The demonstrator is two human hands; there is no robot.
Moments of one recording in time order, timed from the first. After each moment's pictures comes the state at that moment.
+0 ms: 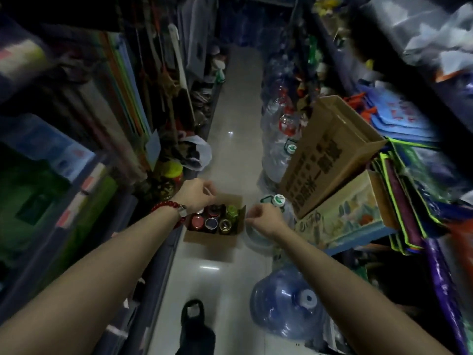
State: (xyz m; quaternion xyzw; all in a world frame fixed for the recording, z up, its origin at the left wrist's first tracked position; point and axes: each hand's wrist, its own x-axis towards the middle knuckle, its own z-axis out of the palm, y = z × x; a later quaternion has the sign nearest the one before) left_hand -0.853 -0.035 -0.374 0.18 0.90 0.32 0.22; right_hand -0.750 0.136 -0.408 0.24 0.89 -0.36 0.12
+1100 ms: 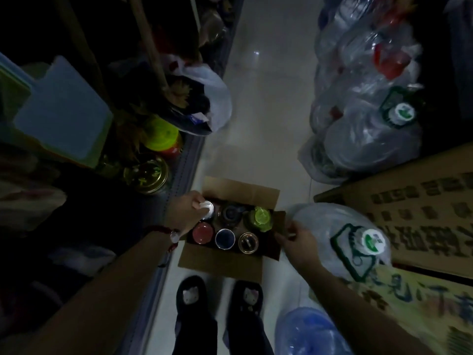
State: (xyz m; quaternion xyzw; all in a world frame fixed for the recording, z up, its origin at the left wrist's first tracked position) left_hand -1.143 0.009 -0.783 0.04 0.88 0.35 0.33; right_hand -1.003 0.245 -0.793 0.36 0.84 -0.37 0.16
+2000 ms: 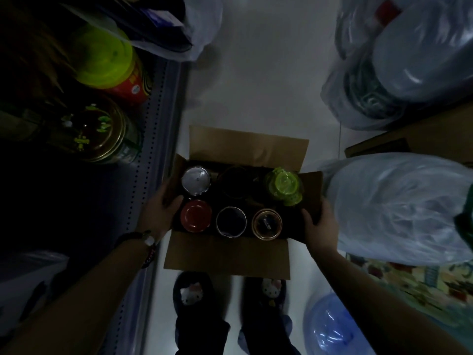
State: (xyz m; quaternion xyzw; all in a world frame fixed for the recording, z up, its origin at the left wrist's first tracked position) left_hand -1.123 -0.033 -1.015 -0.02 0.84 0.44 0.32; right_hand -0.977 0.244 -1.012 0.45 0.81 -0.38 0.04
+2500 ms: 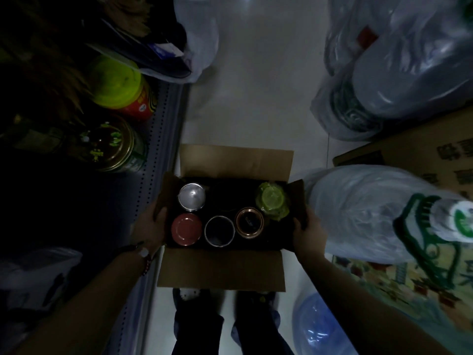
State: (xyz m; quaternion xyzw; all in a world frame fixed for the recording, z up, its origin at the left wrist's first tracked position) left_hand -1.104 -0.029 -0.960 -0.13 0.89 0.32 0.28; right_hand -0.978 0.243 -0.962 0.45 0.82 -0.35 0.09
